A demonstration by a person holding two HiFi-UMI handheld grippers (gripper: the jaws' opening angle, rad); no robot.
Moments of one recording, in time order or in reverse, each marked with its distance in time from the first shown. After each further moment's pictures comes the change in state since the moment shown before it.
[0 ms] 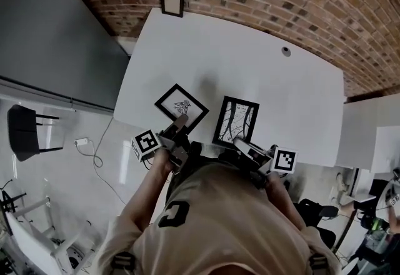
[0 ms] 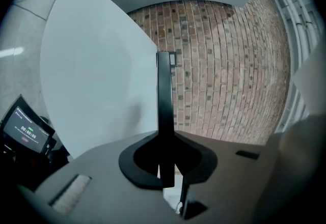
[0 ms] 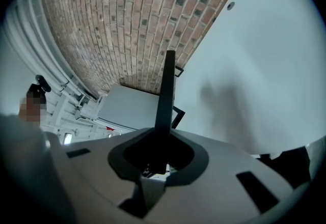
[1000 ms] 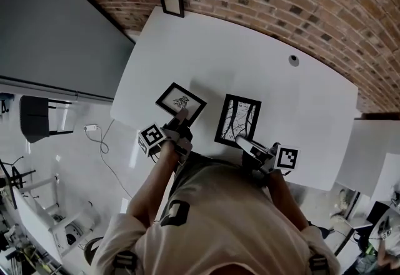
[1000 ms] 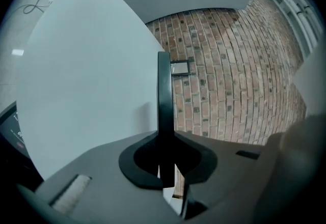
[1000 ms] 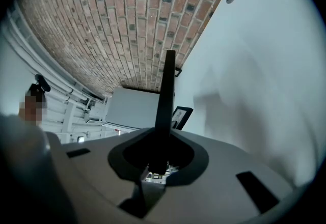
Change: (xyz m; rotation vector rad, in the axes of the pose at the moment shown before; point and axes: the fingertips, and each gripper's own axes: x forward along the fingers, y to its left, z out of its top) left arm 0.084 0.026 0.005 -0.036 -0.231 0.142; right arm -0.027 -0.040 0.091 0.081 0.120 0.082
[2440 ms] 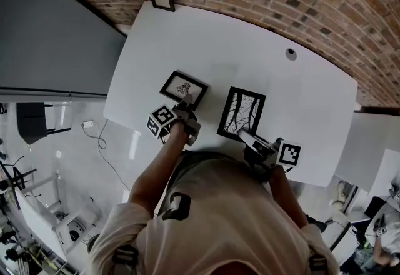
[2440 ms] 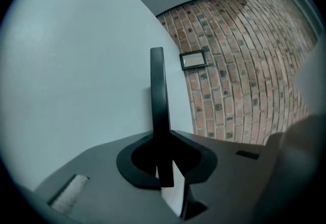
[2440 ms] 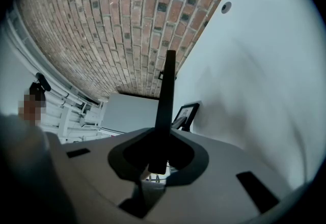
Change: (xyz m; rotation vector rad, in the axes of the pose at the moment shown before) left arm 0.082 0.039 0.000 0.030 -0.023 0.163; right arm -0.017 -0.017 0.035 0.013 -0.044 -0.056
